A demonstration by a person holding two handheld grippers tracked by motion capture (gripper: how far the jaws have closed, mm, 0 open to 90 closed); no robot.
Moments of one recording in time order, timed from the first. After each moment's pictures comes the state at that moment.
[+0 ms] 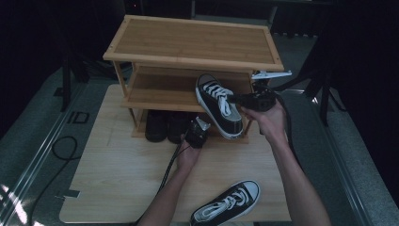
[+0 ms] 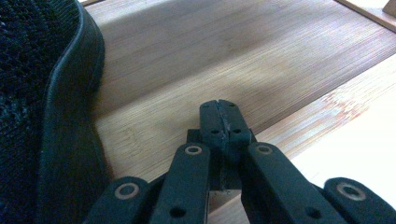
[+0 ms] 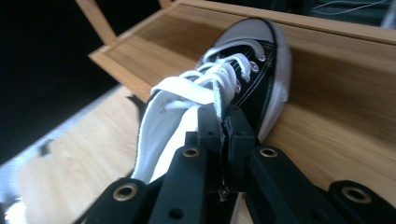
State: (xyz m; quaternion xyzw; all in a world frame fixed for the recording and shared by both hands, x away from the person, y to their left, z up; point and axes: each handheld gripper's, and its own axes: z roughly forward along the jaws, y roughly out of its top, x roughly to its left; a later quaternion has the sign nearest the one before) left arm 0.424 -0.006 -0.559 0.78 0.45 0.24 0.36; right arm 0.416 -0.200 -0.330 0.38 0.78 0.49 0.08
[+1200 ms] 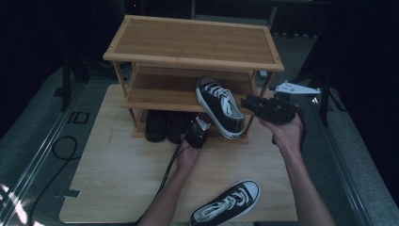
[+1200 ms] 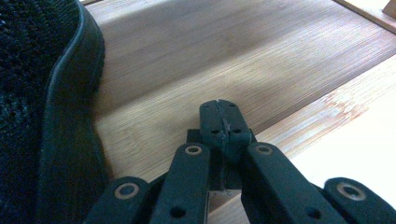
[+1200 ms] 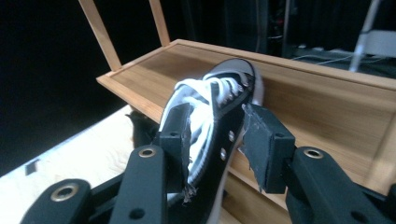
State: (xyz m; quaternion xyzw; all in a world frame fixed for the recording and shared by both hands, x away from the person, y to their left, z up) left arm 0.424 -0.006 -0.559 0.78 0.45 0.24 0.36; right arm 0.371 -0.242 -0.328 0.35 0.74 0.55 0.15
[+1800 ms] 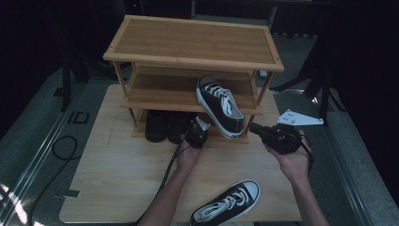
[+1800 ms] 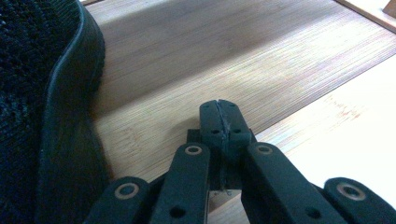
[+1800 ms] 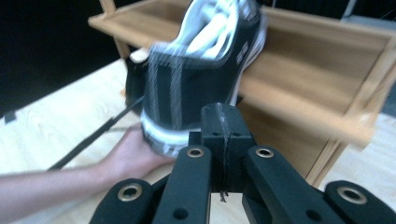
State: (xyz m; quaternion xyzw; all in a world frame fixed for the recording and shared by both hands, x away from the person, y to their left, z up) left arm 0.424 -0.006 -0.559 0.78 0.45 0.24 0.36; right arm 0.311 -0.251 -0.362 0.35 0.77 0.50 0.18
